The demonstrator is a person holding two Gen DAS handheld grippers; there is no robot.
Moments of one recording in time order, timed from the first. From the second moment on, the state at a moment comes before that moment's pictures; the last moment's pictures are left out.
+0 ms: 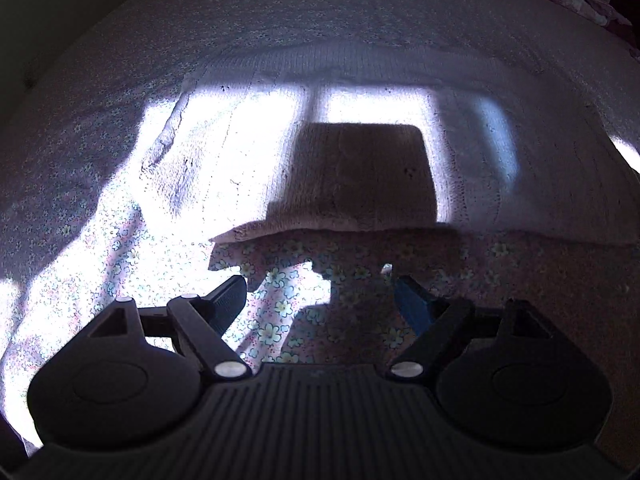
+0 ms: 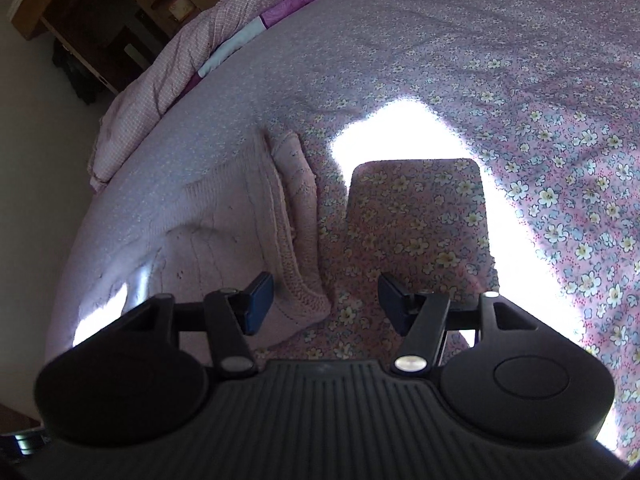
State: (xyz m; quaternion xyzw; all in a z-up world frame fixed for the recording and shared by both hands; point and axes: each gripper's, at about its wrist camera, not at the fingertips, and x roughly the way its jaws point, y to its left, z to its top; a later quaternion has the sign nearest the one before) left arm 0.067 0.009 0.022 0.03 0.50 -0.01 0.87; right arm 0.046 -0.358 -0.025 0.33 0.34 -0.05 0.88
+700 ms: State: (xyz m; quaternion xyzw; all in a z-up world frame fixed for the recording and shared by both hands) left arm 0.076 0.008 0.006 0.04 0.52 -0.01 0.85; right arm 0.079 -0.359 -0.042 0.38 0.35 0.04 0.85
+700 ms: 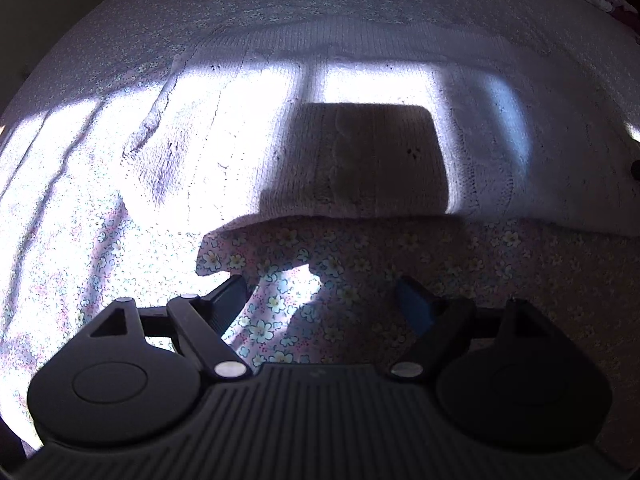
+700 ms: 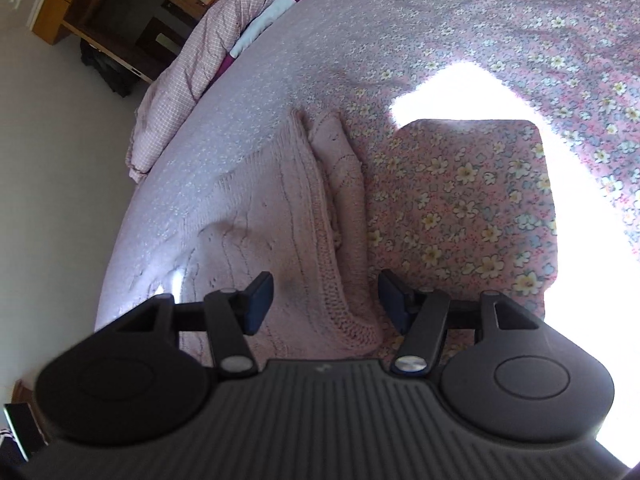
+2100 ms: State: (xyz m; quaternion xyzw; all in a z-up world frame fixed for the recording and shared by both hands) left arm 0.061 0.064 0.043 0.03 0.52 0.03 0.85; right arm 0.137 -0.332 -0.005 0.41 0.31 0.09 0.85
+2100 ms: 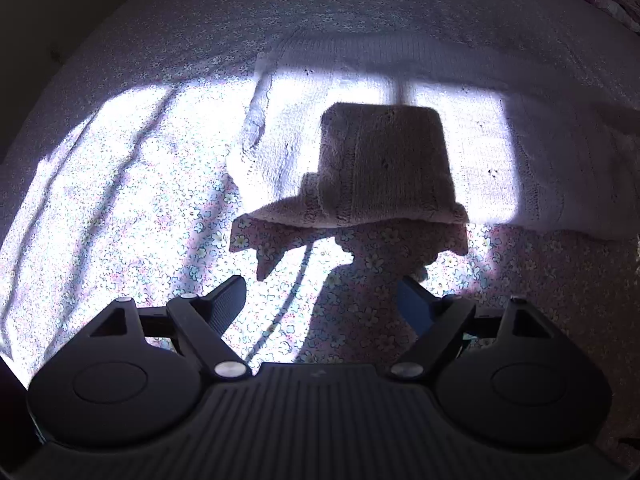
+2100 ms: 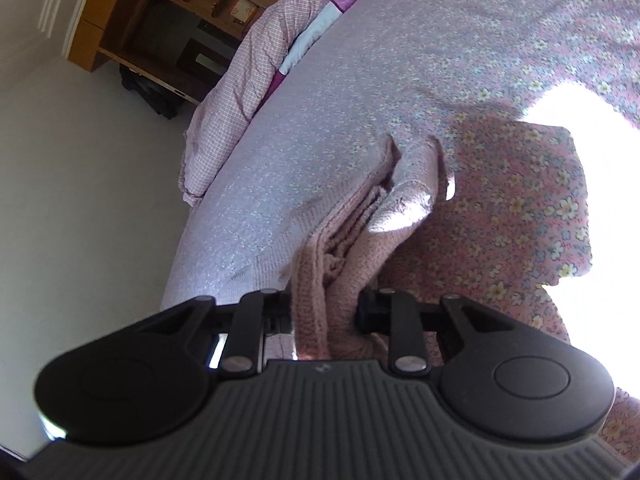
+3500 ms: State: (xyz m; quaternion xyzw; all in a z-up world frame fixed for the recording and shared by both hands) left arm 0.061 0.228 0.060 -0.04 0.51 0.11 0.85; right arm 0.214 -0.028 0.052 0.21 0.36 0.28 0.87
